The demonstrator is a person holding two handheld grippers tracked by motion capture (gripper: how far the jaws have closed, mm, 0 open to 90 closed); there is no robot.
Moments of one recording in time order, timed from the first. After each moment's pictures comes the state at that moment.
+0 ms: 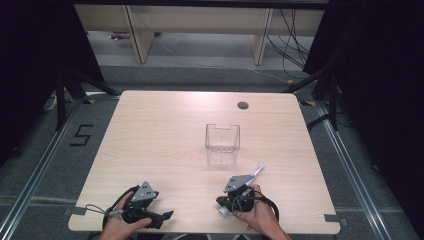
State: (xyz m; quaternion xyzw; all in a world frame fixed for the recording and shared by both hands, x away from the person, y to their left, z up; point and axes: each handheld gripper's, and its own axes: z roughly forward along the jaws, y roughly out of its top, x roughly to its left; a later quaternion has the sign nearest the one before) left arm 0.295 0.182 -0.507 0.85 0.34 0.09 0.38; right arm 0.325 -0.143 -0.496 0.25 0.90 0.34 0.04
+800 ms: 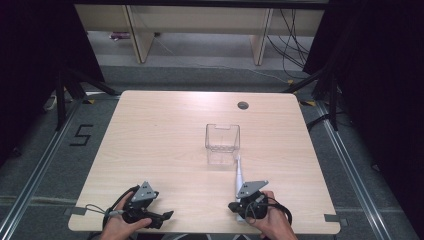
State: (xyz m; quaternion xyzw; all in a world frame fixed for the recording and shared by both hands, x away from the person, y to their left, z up) left arm 0.294 0.181 -0.507 0.85 0.35 0.09 0.39; right arm 0.308 -0.175 -0.493 0.27 0.91 0.33 0.04
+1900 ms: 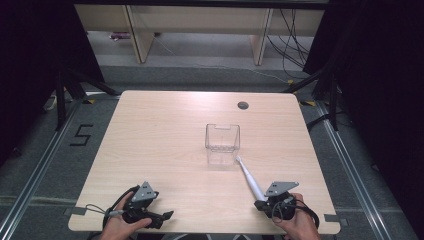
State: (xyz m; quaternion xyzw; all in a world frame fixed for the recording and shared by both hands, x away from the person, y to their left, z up) left arm 0.294 0.181 -0.508 0.85 0.35 0.09 0.38; right arm 0.302 -0.244 -0.487 0.33 0.89 0.31 0.07
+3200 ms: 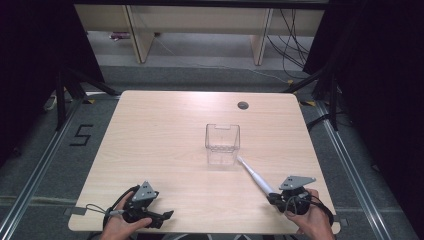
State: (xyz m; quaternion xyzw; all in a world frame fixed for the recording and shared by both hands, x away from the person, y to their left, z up) left arm 0.295 0.180 -0.508 0.85 0.35 0.09 0.38; right arm 0.308 -0.274 -0.472 0.37 0.87 0.31 0.11
